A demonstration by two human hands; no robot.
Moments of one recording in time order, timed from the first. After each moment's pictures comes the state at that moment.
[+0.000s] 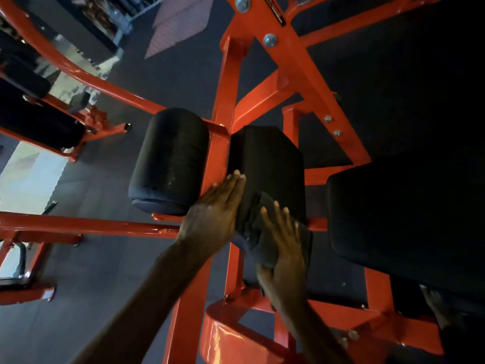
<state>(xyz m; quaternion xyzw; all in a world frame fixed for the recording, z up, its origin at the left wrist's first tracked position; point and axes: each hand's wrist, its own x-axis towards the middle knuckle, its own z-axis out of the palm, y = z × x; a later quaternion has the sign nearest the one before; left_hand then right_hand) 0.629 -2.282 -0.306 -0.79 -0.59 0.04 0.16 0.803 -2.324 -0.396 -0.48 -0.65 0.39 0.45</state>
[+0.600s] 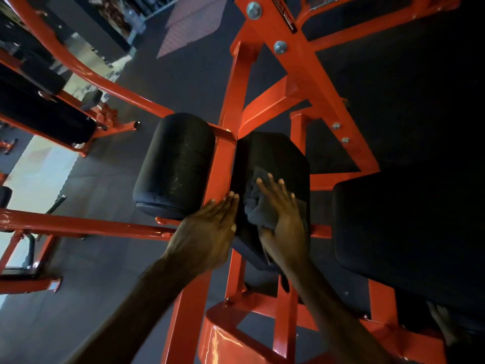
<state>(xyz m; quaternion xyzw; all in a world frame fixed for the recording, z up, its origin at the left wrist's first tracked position) 0.617 -2.300 -0.294 -0.80 -0.55 0.16 0.15 0.791 -2.236 -0.395 -0.43 -0.67 0.43 0.43</state>
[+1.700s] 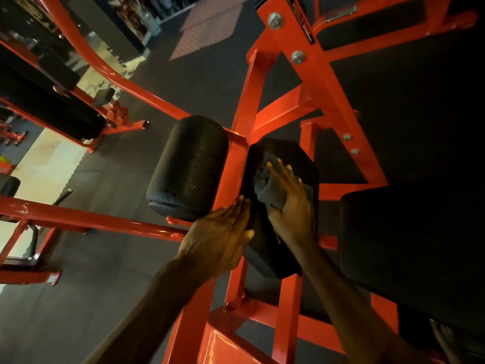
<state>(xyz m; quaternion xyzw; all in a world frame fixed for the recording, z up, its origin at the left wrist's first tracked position) 0.632 -2.300 -0.285 -0.79 -0.58 0.14 0.15 0.779 -2.190 -0.385 -0.40 -0.69 0.42 0.43</state>
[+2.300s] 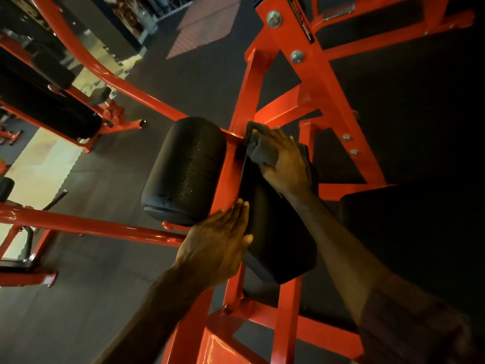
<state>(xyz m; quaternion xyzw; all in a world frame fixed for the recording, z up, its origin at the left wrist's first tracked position) 0.632 -2.299 -0.289 -0.78 -0.59 0.15 0.13 0.750 -2.085 -0.368 -0.38 -0.77 0.32 0.41</state>
